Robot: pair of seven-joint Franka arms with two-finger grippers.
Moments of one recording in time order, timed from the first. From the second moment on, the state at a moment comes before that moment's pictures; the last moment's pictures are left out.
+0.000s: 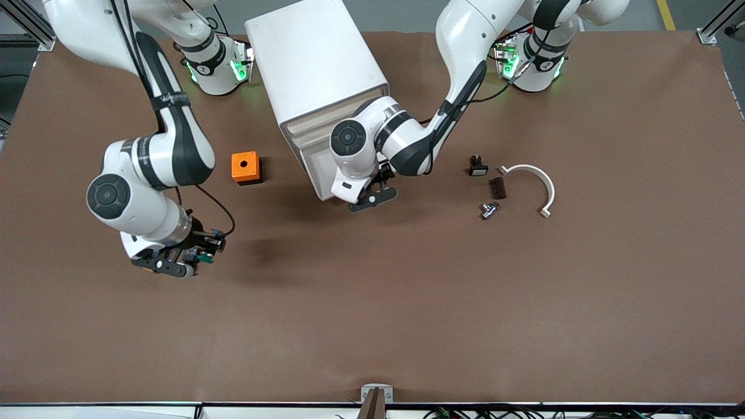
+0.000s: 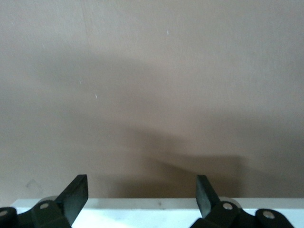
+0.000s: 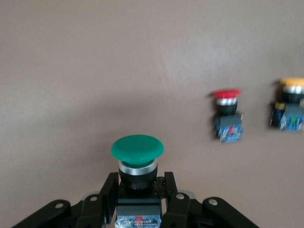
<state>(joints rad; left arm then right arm) -0.86 0.79 -0.04 -1.33 -0.05 1.99 -1.19 0.22 0.43 -0.07 -1.77 0.07 2.19 0.33</state>
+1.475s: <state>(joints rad) -0.87 0.81 -0.12 -1.39 -0.46 1.99 -1.22 0.16 0.71 -0.06 -1.65 0.06 2.37 0.13</state>
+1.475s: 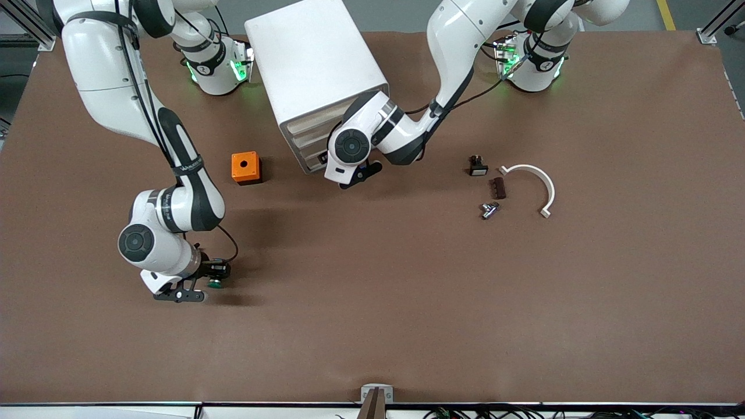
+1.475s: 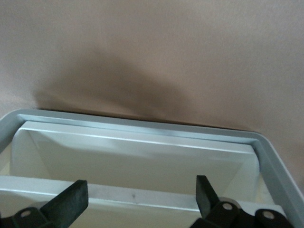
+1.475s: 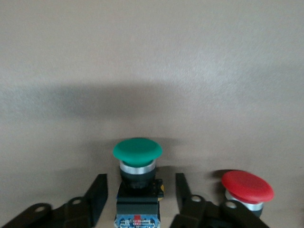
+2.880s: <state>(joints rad) -0.42 0.46 -0.12 -1.35 -0.19 1.67 -0.79 0.07 0.21 -0.06 -1.51 0.04 1.76 0.06</state>
